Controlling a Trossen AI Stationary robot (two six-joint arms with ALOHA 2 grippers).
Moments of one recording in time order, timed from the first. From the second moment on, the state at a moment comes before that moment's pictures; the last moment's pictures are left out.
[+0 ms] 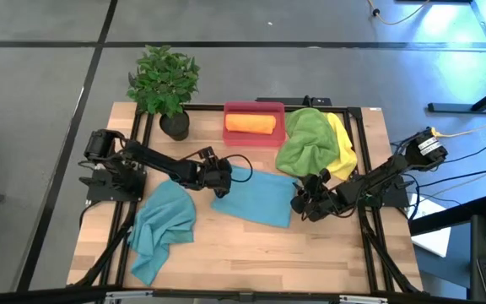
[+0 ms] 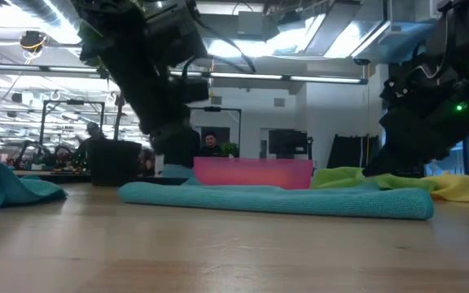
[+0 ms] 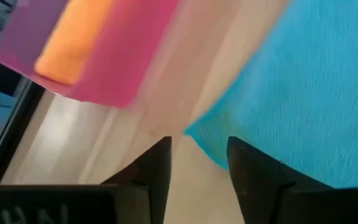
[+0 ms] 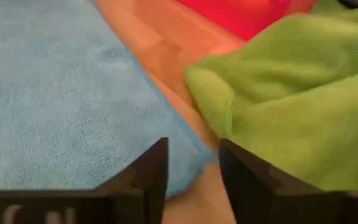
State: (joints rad) left arm -0.07 1.69 0.88 -0.27 -0.68 -0.25; right arm 0.44 1.44 0.41 -0.09 0.90 0.97
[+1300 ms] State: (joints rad) left arm -0.26 1.66 1.03 -0.18 -0.37 -0.26; right arm 0.26 1.33 0.52 0.18 0.53 0.38
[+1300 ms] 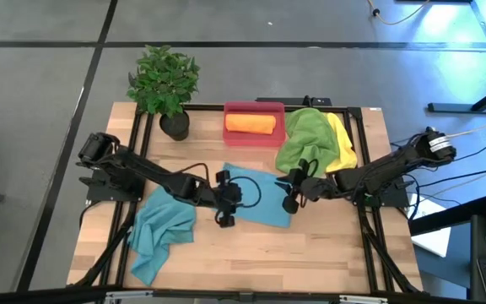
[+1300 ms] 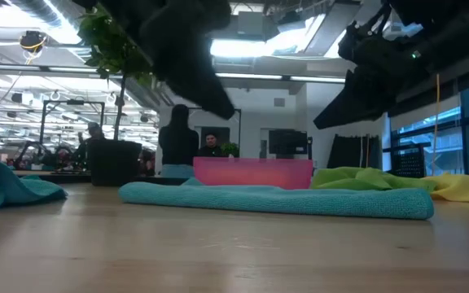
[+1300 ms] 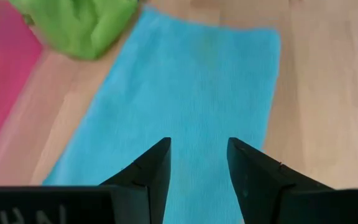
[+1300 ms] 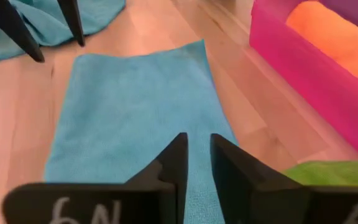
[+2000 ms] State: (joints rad) left arm -0.23 1.66 1.01 -0.19 -0.40 -0.20; right arm 0.25 1.44 0.52 0.42 0.45 0.28
